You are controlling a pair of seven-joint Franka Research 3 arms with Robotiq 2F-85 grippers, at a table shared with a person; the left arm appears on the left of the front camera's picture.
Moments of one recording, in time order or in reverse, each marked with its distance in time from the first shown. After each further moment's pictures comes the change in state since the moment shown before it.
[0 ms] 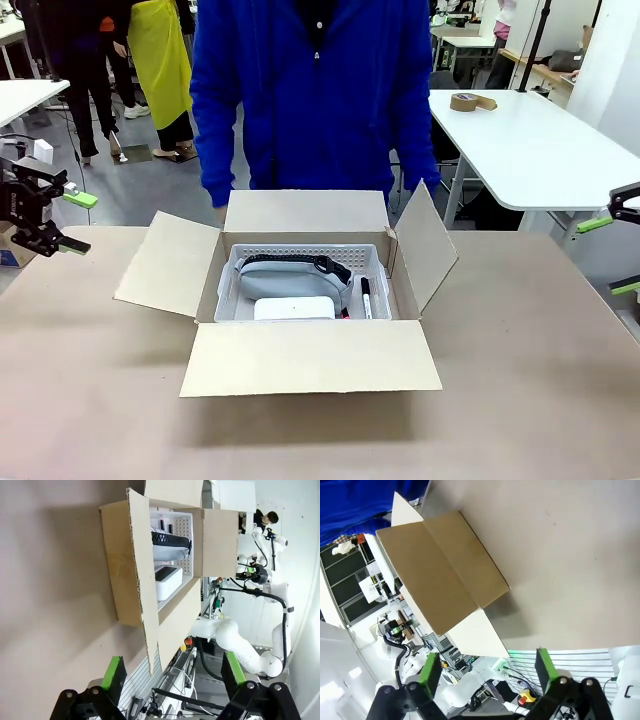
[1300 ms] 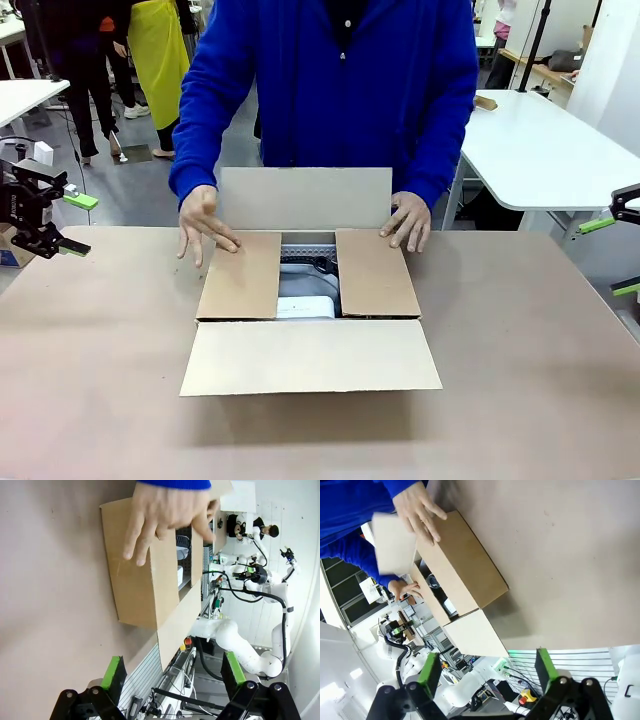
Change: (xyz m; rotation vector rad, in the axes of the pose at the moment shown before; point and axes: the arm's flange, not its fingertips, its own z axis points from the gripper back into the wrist) left arm -0.001 0.001 -0.001 -0.001 0.001 0.003; right arm 0.000 -0.001 0.000 0.001 0.001 -0.005
